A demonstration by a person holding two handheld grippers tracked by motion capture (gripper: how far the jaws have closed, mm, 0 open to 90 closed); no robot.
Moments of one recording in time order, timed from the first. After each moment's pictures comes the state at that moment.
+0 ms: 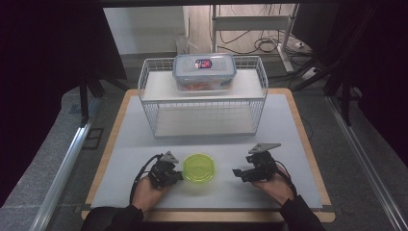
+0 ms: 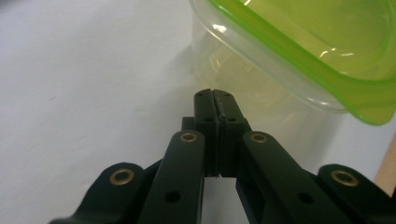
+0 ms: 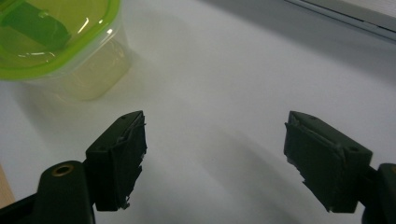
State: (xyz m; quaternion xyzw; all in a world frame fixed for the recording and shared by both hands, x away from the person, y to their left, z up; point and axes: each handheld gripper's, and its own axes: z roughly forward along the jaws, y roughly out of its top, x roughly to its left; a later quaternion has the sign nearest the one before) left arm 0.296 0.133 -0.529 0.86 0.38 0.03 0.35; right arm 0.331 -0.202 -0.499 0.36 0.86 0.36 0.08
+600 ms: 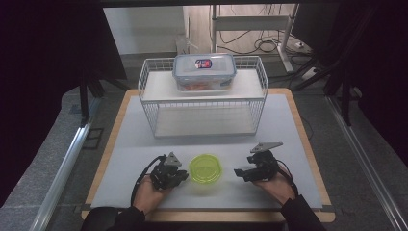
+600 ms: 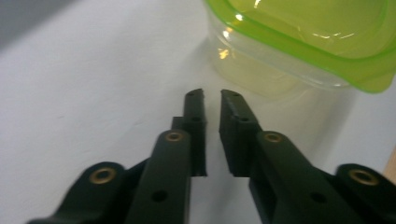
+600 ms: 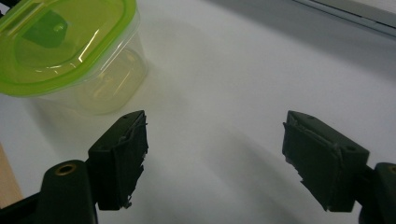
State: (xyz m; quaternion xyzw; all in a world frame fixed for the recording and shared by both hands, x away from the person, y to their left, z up) left arm 0.286 0.133 -0.520 0.86 0.36 0.09 0.34; right arm 0.332 -0.207 -0.497 0.36 0.86 0.36 0.07
